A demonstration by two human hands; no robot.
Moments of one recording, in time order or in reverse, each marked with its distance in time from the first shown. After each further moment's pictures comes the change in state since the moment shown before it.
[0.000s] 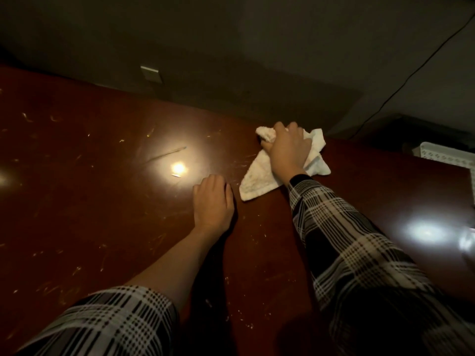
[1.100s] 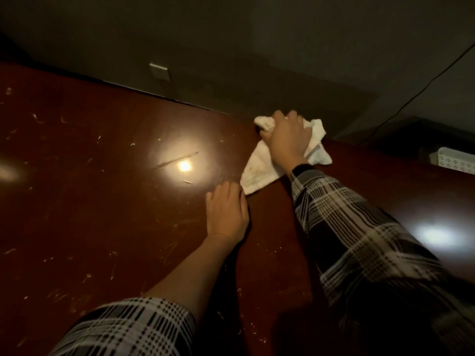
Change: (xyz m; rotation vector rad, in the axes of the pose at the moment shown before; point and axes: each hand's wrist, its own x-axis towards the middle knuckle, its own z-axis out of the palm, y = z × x) left_hand -0.002 -0.001 -0.002 -0.035 0.018 0.039; right_hand 0.033 -0.034 0.006 0.016 -0.018 -0.045
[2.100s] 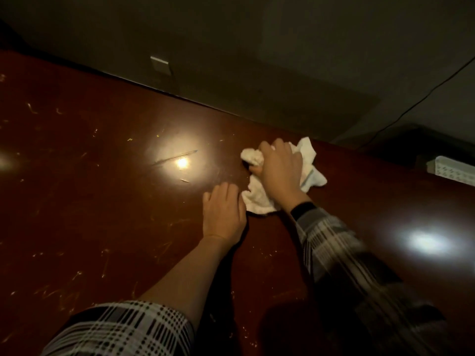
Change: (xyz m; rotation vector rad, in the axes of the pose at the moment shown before) left_hand 0.000 0.000 0.000 -0.010 0.064 0.044; right_hand -0.056 0.001 0.004 -0.080 -0.094 -0.227
